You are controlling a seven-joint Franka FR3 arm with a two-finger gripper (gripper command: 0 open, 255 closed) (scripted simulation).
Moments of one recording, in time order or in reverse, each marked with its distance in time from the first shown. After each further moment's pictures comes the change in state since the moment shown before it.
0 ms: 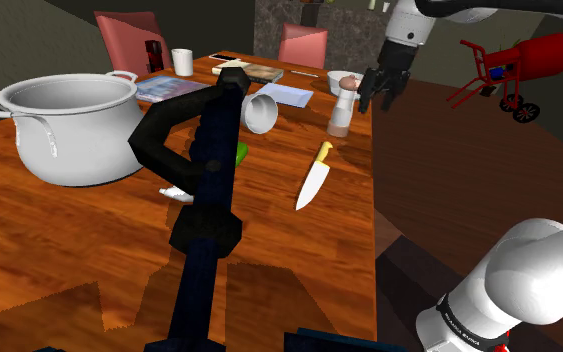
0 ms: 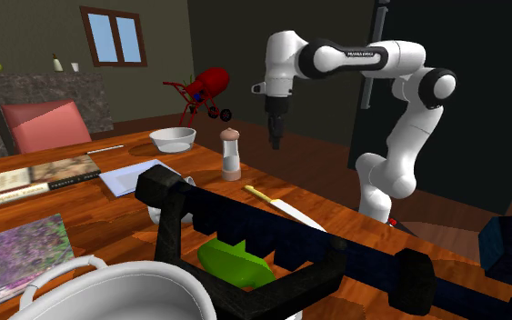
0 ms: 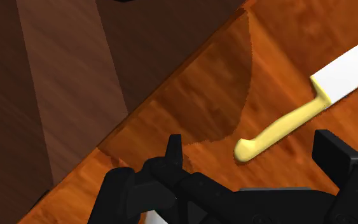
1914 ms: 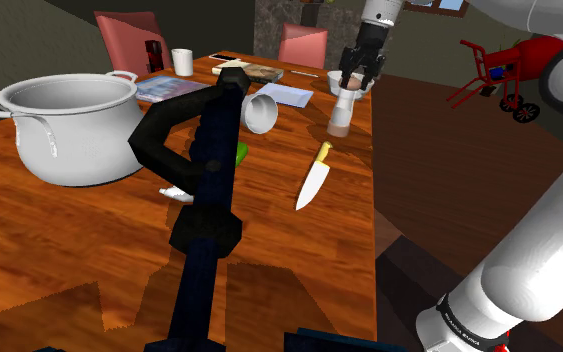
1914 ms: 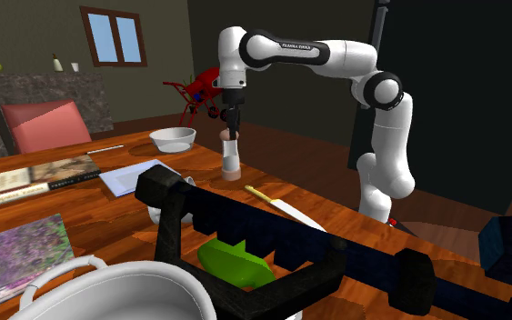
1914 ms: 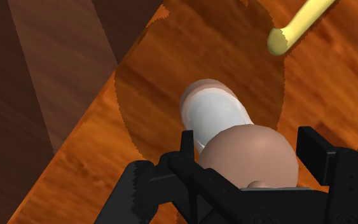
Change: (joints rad) arm -0.062 0.489 -0.108 0.567 0.101 -0.147 -0.029
